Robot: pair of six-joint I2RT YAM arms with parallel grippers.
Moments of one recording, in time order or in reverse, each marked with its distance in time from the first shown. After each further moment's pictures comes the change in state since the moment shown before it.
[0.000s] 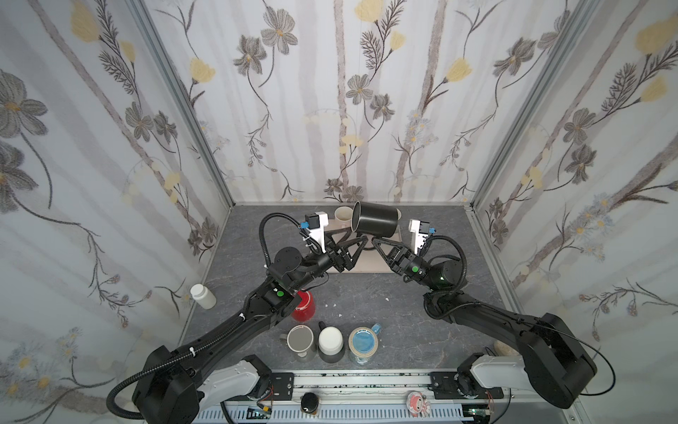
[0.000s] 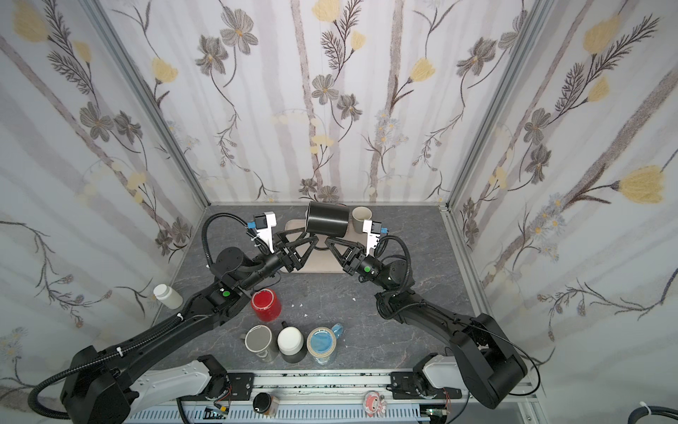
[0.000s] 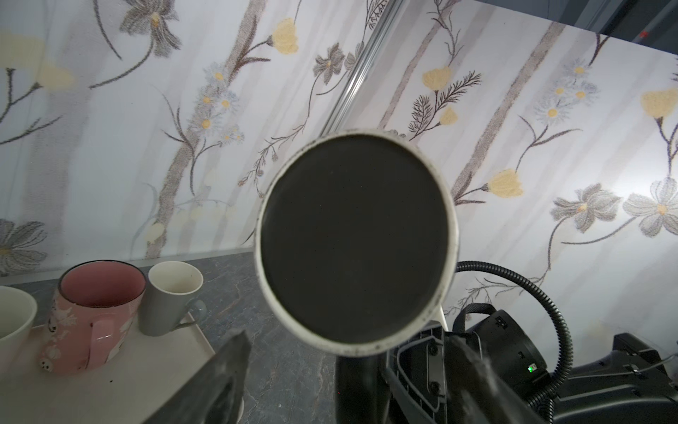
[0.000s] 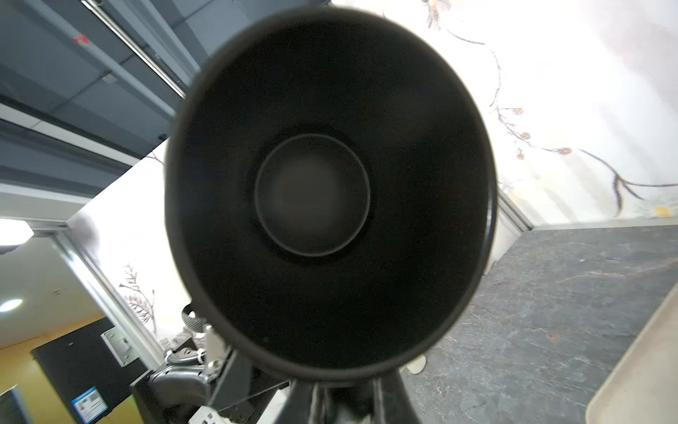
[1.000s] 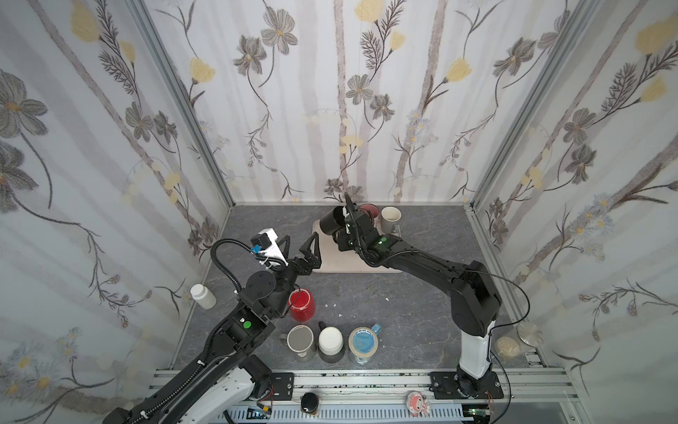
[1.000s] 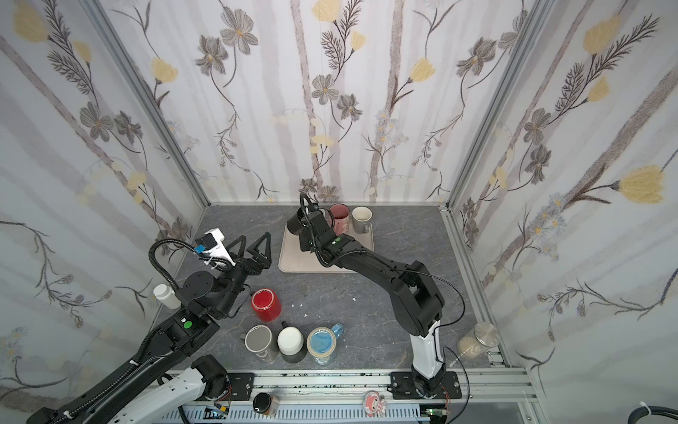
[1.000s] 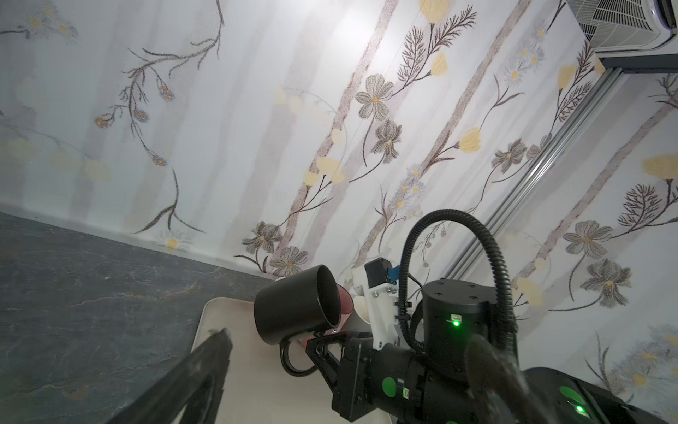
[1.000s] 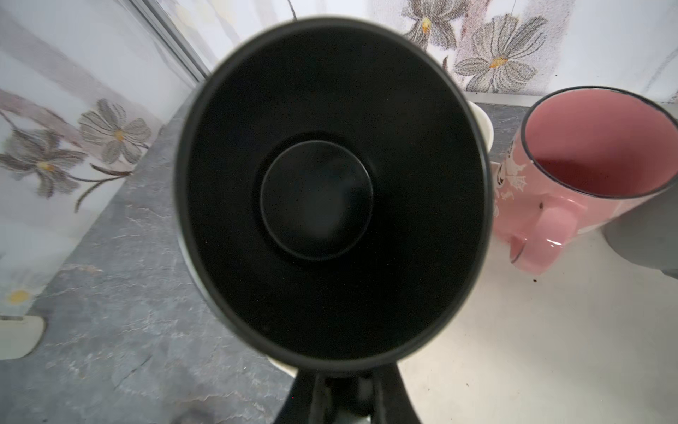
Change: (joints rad) left arm -0.001 -0.369 -0.112 -0.354 -0.638 0.107; right arm 0.183 0.710 1.040 -1.384 0.673 -0.602
